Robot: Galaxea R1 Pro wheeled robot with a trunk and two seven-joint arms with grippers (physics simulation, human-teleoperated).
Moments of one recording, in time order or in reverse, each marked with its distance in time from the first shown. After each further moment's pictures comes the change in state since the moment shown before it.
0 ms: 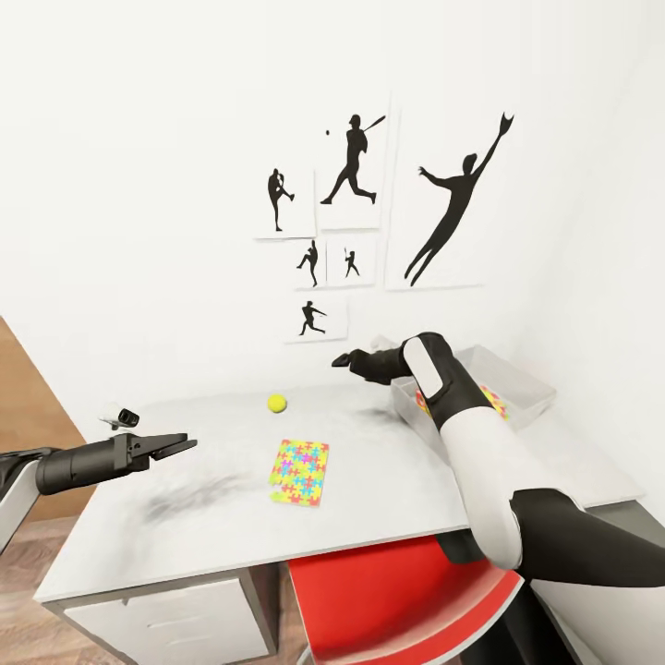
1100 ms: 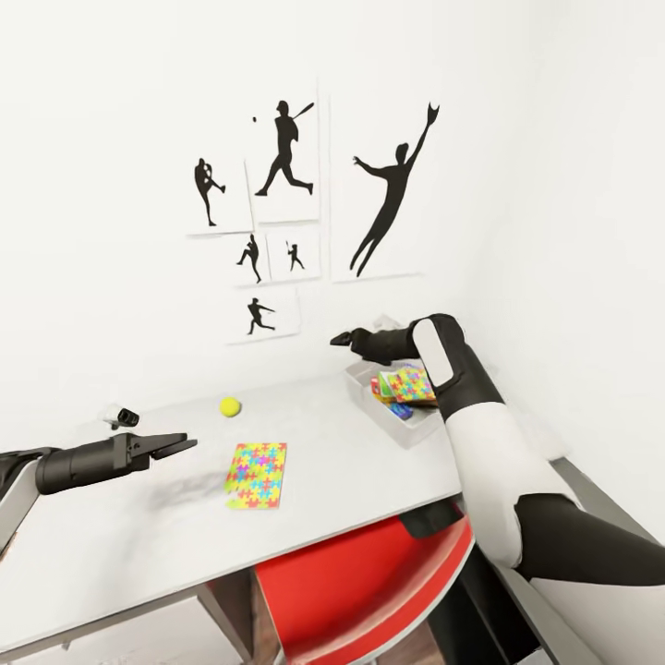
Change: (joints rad) left arm 0.000 0.000 0.000 -0.003 0.002 0.002 -0.003; right arm -0.002 0.000 -0.015 -0.152 -0.011 0.073 0.052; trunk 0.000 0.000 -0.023
